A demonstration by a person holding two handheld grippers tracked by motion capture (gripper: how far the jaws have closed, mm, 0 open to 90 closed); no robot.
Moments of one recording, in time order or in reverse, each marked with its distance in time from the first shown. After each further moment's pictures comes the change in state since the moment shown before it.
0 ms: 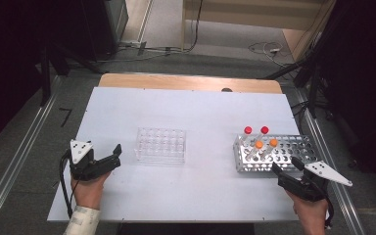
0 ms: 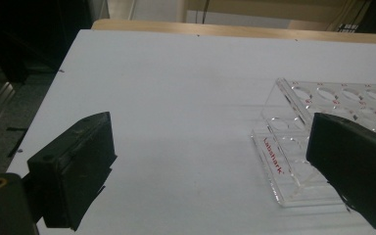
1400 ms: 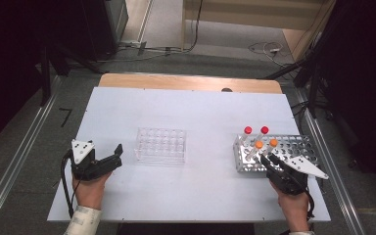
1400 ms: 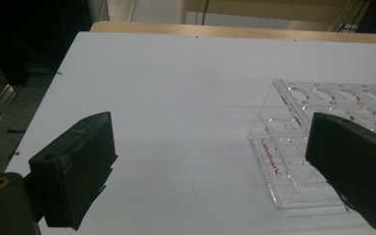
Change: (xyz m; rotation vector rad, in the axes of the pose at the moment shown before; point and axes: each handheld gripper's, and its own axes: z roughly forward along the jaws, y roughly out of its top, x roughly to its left) left arm -0.003 0.000 0.001 -0.004 0.003 0.005; right arm 0.029 0.002 0.030 -0.013 0.034 -0.067
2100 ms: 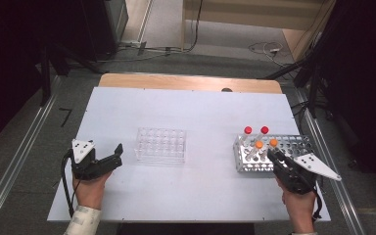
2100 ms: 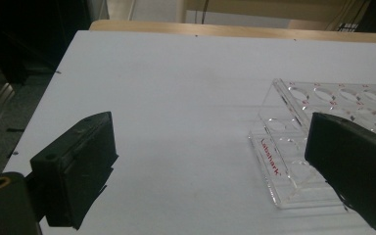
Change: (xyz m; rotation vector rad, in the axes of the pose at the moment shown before) left arm 0.000 0.001 0.001 0.004 0.001 -0.004; right arm 0.001 0.023 -0.023 -0.089 -0.008 0.023
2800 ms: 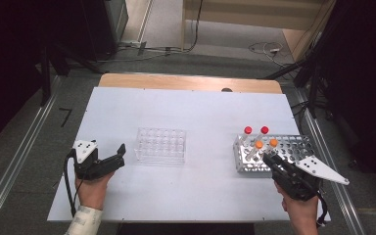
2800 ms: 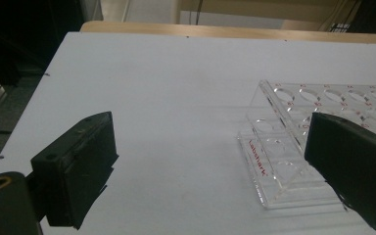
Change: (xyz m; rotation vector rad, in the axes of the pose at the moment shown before) left arm -0.009 0.002 0.000 -0.001 -0.022 0.005; right arm 0.023 0.015 -0.022 0.010 0.126 -0.007
